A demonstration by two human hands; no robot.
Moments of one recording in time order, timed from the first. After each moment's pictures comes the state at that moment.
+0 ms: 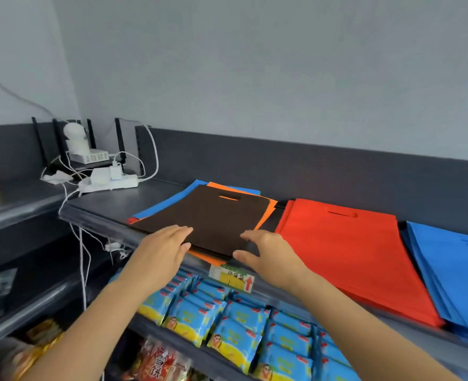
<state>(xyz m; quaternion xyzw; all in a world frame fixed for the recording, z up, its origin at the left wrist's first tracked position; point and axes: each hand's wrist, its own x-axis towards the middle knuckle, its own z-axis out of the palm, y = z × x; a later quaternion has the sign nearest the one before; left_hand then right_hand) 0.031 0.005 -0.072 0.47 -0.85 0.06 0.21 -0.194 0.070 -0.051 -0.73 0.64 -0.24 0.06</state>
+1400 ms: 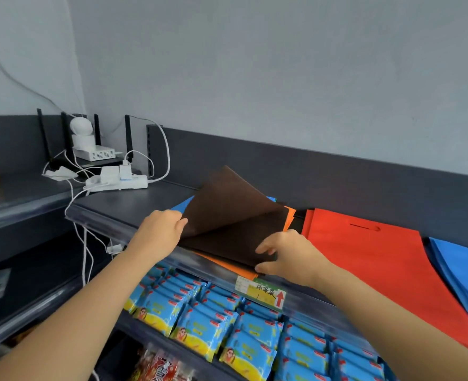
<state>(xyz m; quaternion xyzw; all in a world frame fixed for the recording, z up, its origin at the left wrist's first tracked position) 0.071 -0.072 -0.053 0.53 -0.79 0.02 0.31 -0.174 0.031 -0.039 -0.76 0.64 -0.14 0.01</state>
